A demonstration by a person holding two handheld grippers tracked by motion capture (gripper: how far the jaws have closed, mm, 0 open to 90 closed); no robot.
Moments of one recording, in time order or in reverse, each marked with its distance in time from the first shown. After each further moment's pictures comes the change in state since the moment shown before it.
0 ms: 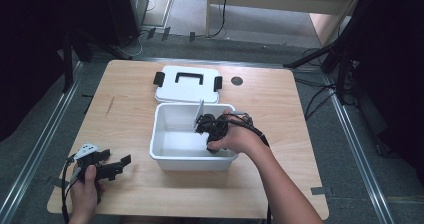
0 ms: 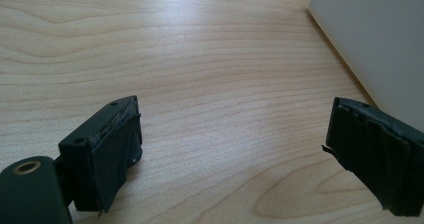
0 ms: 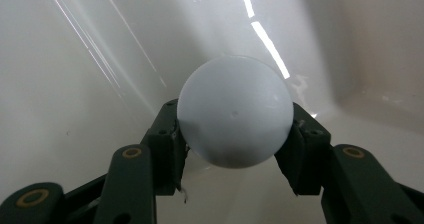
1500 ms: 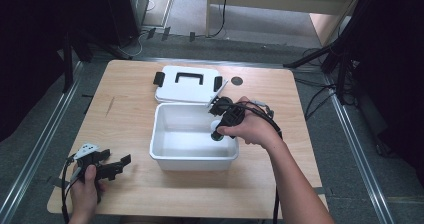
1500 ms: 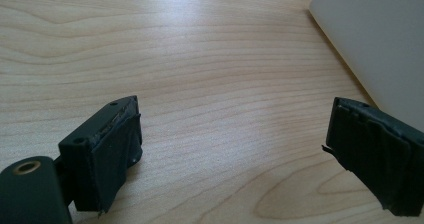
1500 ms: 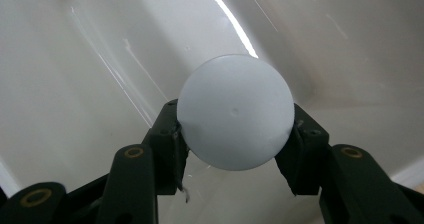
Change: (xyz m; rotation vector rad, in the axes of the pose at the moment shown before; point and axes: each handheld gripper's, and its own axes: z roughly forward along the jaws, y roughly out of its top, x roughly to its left) left arm 0.000 0.000 0.000 -0.003 0.002 -0.002; right arm -0.027 -0.026 -0.050 -0.221 0.101 0.160
